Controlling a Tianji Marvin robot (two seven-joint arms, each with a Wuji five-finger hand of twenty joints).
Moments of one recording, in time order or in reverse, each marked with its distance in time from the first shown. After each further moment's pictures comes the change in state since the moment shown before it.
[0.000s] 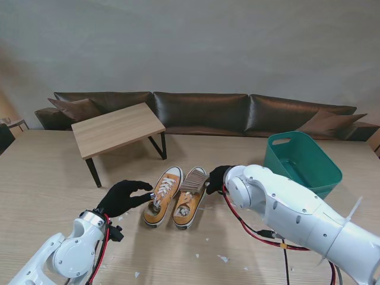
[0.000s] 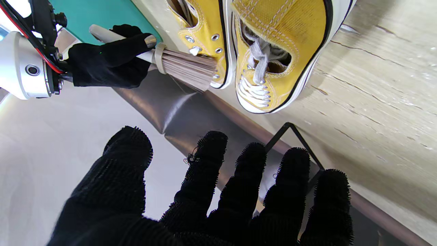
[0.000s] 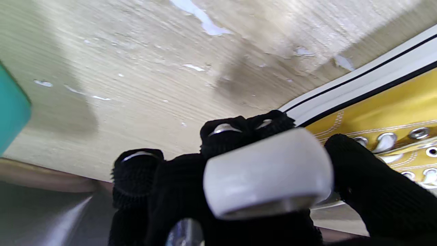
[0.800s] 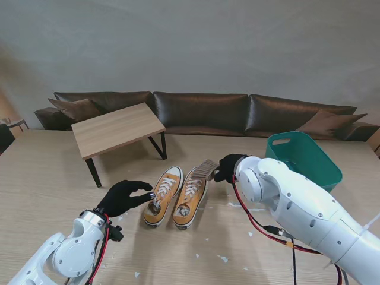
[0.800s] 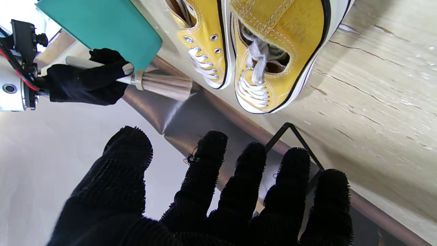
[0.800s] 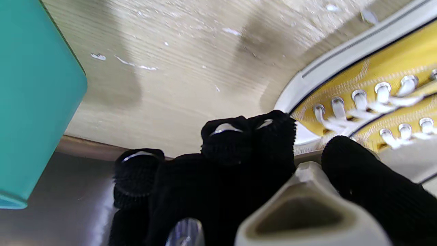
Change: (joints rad) left arm -0.003 0.001 -0.001 0.004 0.000 -0.003 -0.003; right arm -0.096 0.035 0.197 -0.124 -0.110 0.014 0.047; left_hand 0.000 0.000 0.000 0.000 0.001 0.000 0.000 0.000 0.000 0.000 0.000 0.000 0.000 0.002 0.000 0.000 0.000 0.000 0.000 0.007; right_hand -0.014 0.013 -0.002 0.000 -0.001 -0.009 0.001 0.000 0.000 -0.008 0.000 0.000 0.000 -0.010 0.000 -0.004 0.000 -0.013 0.000 0.000
